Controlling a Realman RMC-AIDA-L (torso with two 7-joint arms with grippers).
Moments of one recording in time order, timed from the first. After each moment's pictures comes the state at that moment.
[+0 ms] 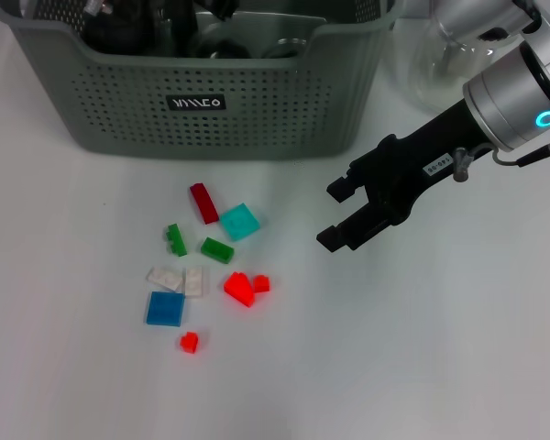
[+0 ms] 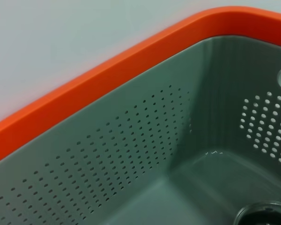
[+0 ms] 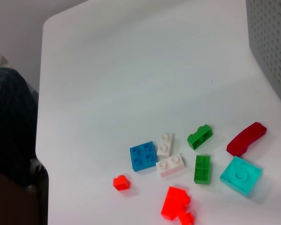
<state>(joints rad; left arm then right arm) -1.04 -2.11 1.00 0.75 2.81 0.88 -2.41 0.89 2.06 -1.12 -0.81 -2.29 -1.63 1.96</state>
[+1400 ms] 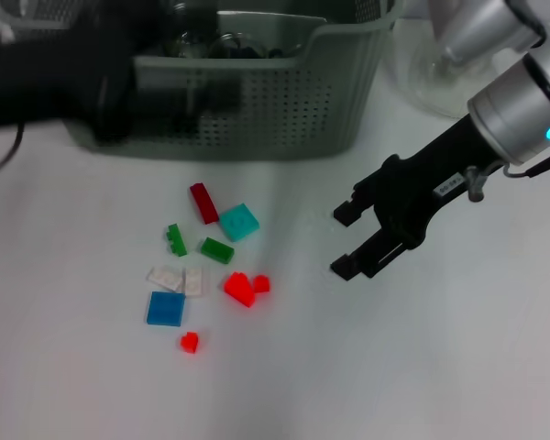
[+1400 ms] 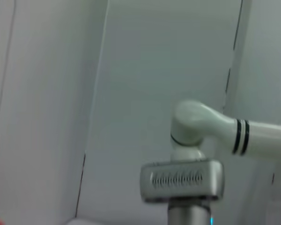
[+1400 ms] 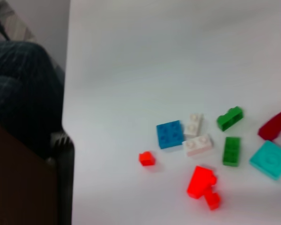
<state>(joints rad) -0.40 -2.17 0.68 1.25 1.69 1.93 -1.74 0.90 2.06 -1.16 -0.81 -2.29 -1.69 1.91</state>
